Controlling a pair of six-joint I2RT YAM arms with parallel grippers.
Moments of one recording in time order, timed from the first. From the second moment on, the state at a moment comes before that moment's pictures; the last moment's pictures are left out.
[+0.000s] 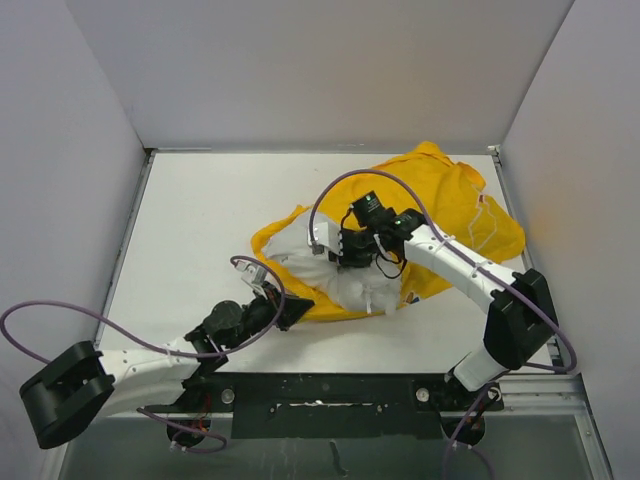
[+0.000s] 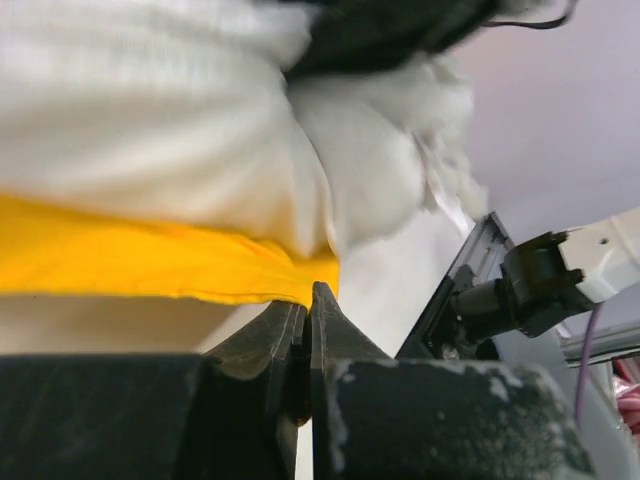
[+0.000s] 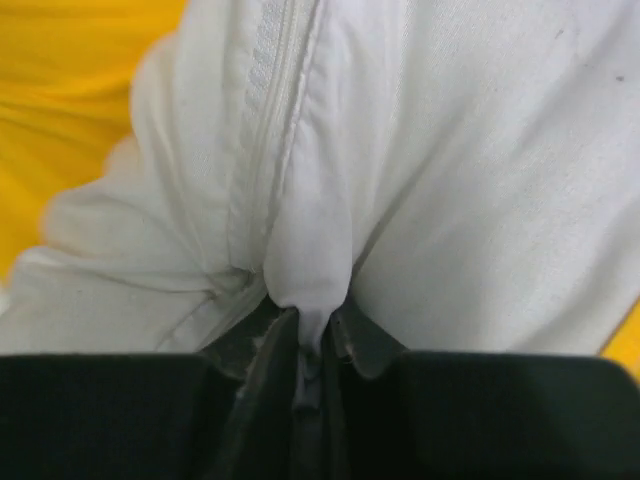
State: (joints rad) left arm -0.94 1.06 0.13 0.88 -0.01 -0.76; right arm 0.68 1.57 1.27 -0.77 -0.43 -0.93
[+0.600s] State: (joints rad) left arm -0.94 0.87 0.21 0.55 0.12 -0.81; right arm 0.56 1.53 1.01 -0.58 -0.47 -1.20
